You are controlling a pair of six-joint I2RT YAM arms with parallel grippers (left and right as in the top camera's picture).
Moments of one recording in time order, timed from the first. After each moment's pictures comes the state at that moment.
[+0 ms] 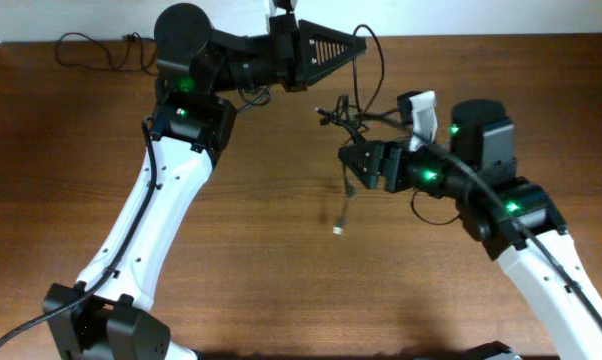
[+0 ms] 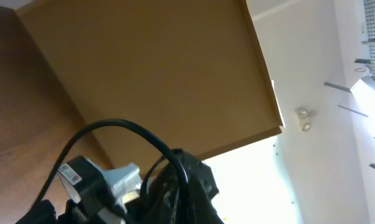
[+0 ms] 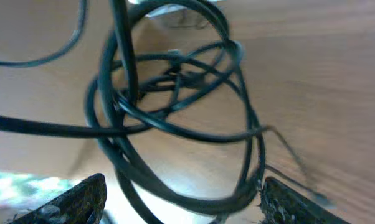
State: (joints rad) left arm -0.29 1.66 1.59 0.38 1.18 -1.41; right arm 0.32 1.24 1.14 -0.47 -0.58 0.43
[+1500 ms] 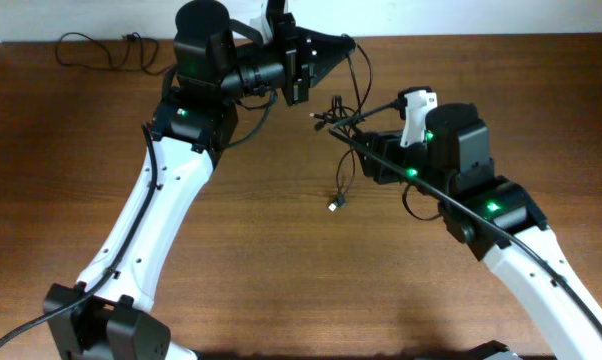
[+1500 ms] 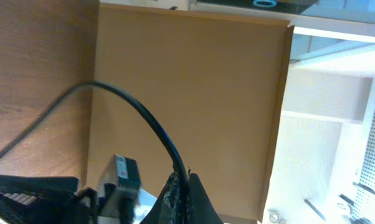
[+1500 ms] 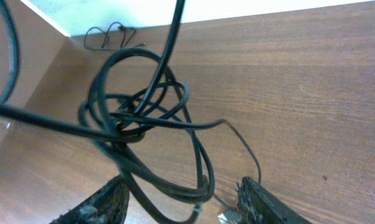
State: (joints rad) left arm -0.30 1.66 1.59 0.02 0.94 -1.60; right arm 0.39 1.28 1.14 -0.44 -0.20 0.38
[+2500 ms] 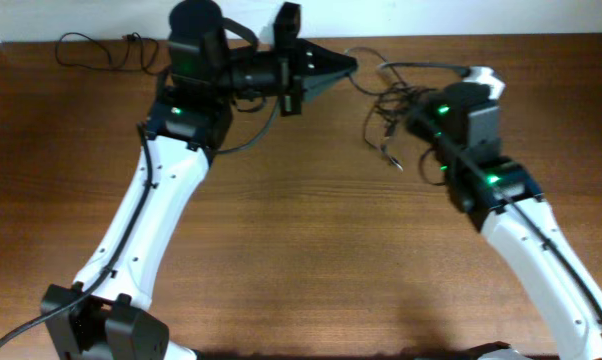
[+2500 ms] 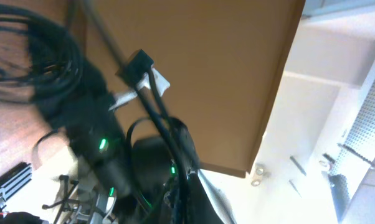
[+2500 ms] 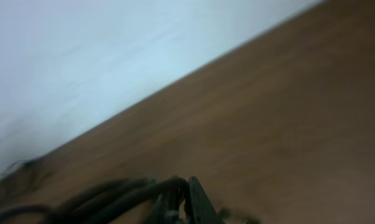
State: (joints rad) left arm -0.27 1.66 1.59 0.02 1.18 -1.66; right arm 0.23 1.38 1.14 -0.31 0.21 0.69
